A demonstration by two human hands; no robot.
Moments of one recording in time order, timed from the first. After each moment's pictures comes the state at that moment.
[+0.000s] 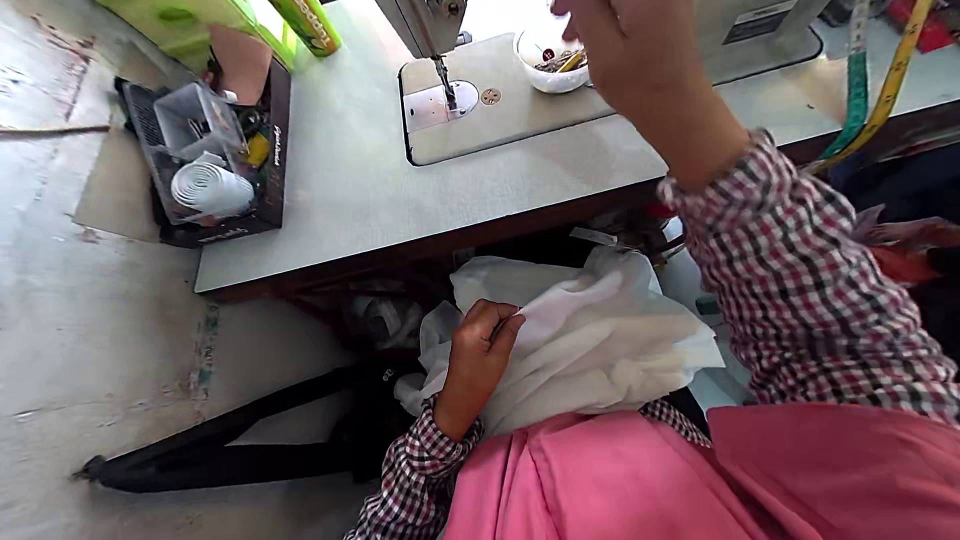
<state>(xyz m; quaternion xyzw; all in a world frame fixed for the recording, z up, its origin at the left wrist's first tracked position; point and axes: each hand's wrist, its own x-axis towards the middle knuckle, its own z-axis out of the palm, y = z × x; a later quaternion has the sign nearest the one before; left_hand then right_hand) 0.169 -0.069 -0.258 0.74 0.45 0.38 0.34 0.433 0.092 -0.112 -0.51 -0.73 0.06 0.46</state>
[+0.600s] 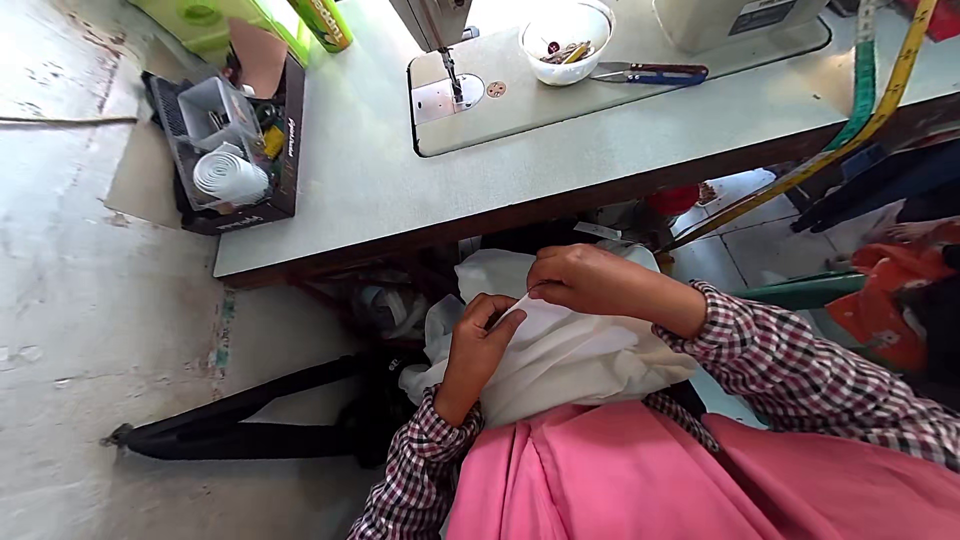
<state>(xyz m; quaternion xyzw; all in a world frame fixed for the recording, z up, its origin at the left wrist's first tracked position) 0.165 -0.075 -0.258 0.66 0.49 0.37 0.43 0.389 -0.036 -0.221 -0.36 -0.86 0.26 0.25</state>
